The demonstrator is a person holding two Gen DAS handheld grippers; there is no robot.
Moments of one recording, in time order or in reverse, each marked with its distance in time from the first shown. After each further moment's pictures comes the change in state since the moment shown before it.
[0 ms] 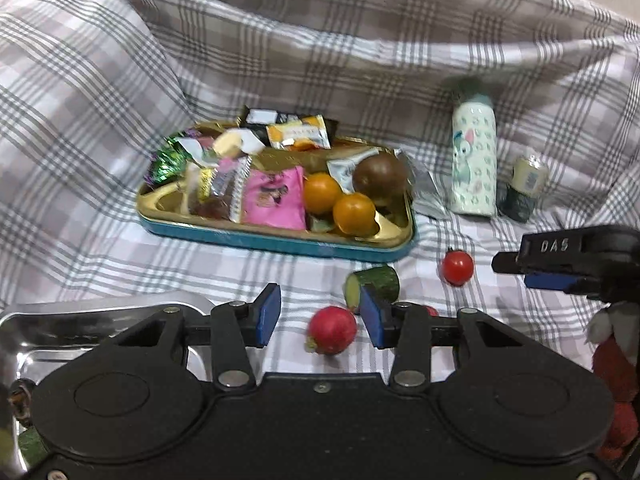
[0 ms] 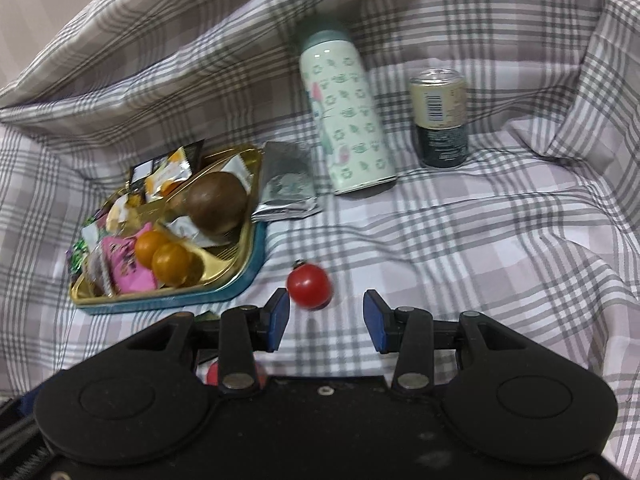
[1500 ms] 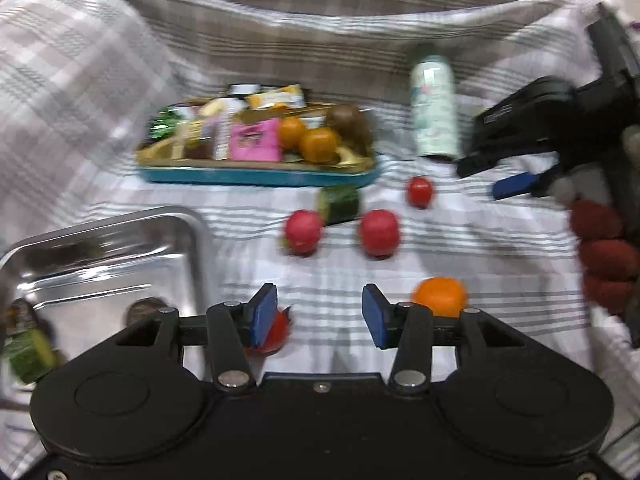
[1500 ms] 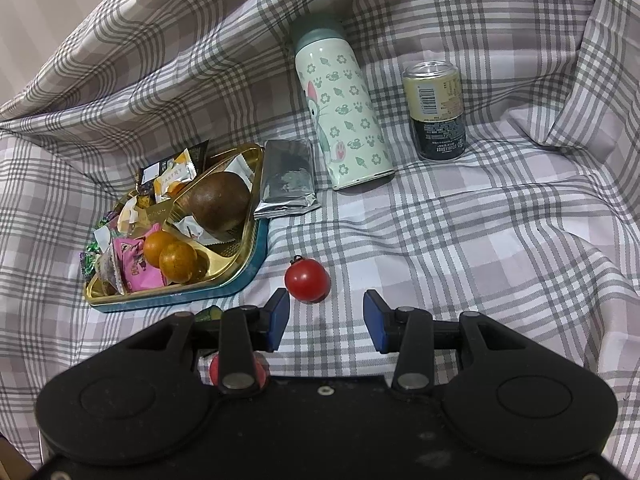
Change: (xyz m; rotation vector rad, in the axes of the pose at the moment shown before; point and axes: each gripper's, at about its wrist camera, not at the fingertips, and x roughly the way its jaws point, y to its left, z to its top) left arm -0.039 -0.017 -0.073 0.050 -0.020 0.016; right arm -0.010 -0.013 0.001 0.022 0.022 0.063
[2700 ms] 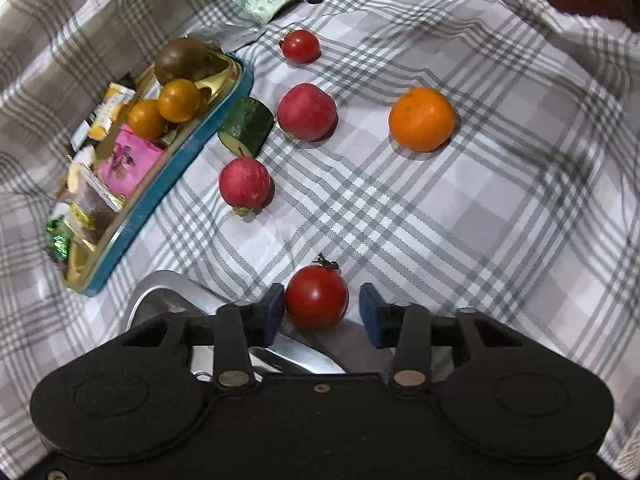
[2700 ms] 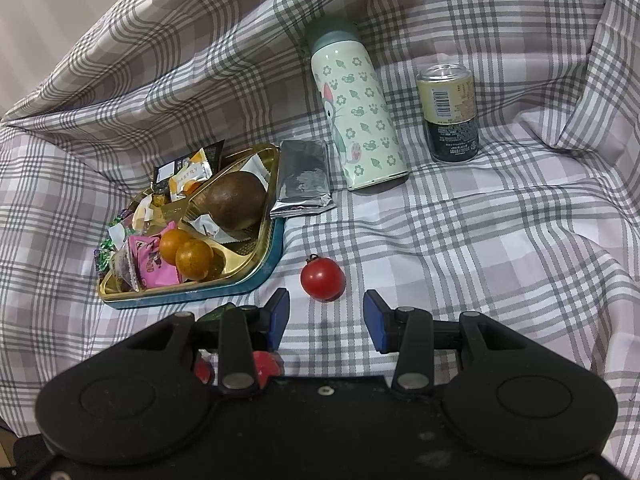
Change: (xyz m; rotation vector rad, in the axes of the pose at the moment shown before) left arm 0.046 -0.011 0.007 0.860 0.352 -0.149; right arm -0.004 0.002 -0.002 -0.014 -0.005 0.039
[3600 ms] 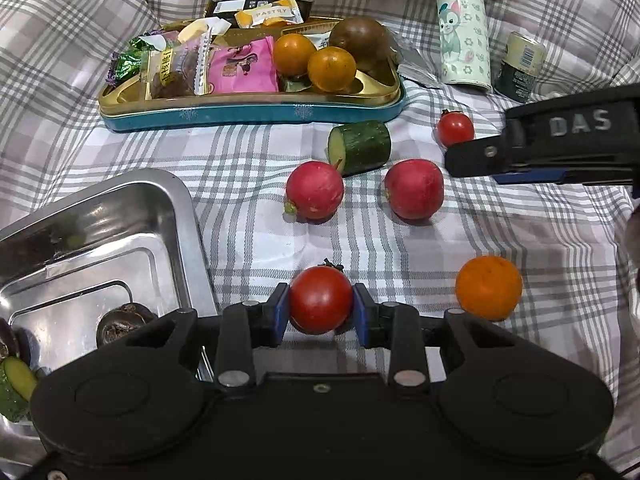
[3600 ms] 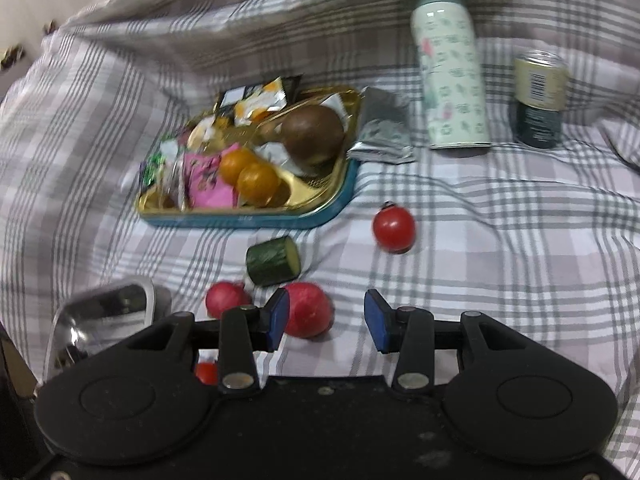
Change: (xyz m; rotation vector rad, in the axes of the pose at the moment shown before) left arm 0.016 0.029 -0.002 -0.835 -0.101 0.006; right arm 0.013 0.035 -0.020 -0.230 0.130 0.110
